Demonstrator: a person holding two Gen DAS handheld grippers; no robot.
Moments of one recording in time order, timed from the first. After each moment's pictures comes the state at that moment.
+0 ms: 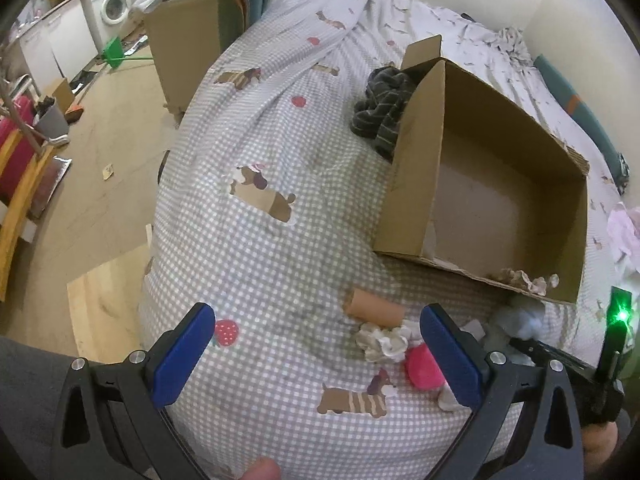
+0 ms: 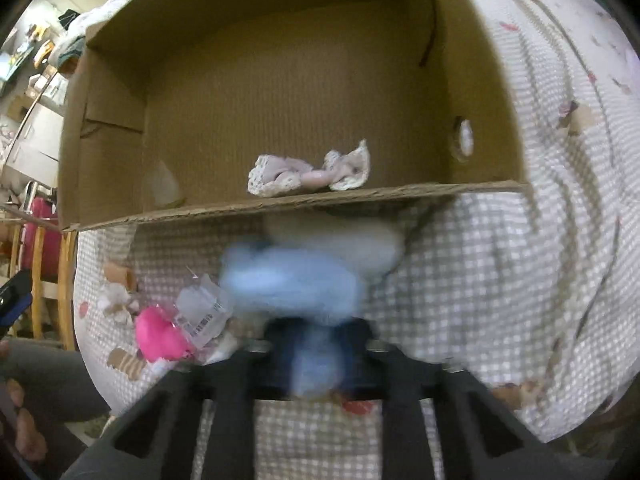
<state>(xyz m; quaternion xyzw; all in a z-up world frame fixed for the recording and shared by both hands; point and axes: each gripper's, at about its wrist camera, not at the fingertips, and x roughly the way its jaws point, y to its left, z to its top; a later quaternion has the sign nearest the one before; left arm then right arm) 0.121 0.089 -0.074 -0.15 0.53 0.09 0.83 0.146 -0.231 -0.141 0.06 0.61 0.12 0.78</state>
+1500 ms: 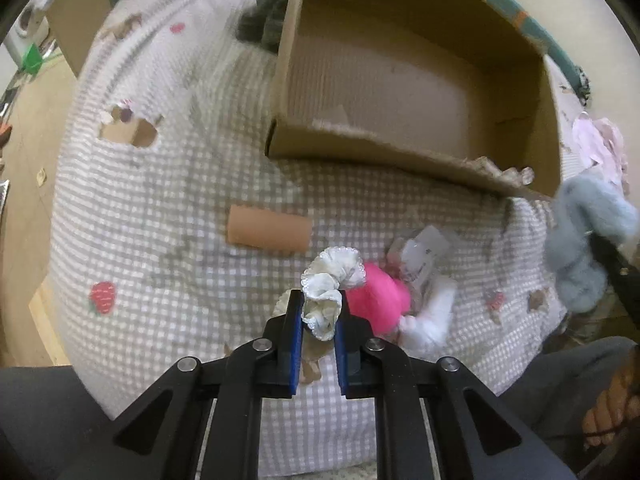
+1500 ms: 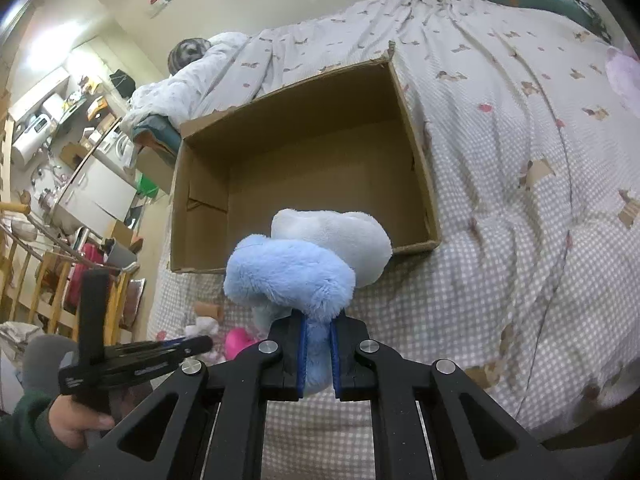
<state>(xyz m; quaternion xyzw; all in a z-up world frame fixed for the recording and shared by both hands) 0.122 0.020 -0.124 -0.11 0.60 -0.04 0.79 0.099 -0.271 -0.056 0.13 0.48 0.17 0.85</state>
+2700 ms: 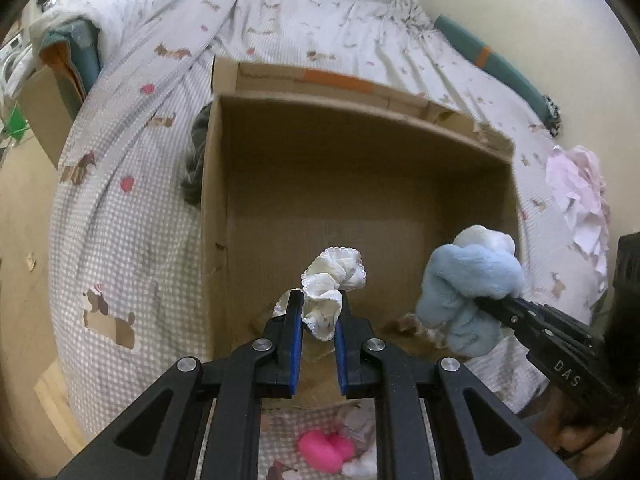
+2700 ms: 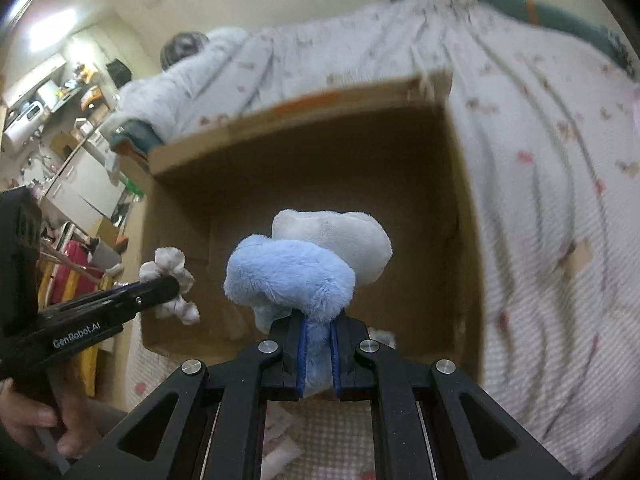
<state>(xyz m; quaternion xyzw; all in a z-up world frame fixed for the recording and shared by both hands) 0.244 0.000 -0.066 -0.10 0.53 -0.08 0.84 0.197 -0.232 -0.065 0.10 0.48 0.17 0.85</state>
